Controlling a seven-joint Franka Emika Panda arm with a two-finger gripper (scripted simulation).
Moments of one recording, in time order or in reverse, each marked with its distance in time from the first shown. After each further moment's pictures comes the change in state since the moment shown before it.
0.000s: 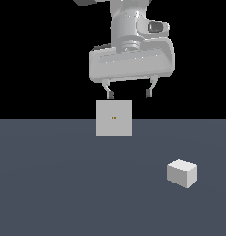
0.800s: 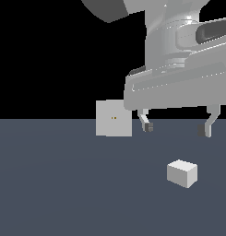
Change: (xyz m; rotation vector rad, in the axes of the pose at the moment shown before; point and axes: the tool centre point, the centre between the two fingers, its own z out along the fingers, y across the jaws) arm -0.061 0.083 0.076 -0.012 -0.009 0.546
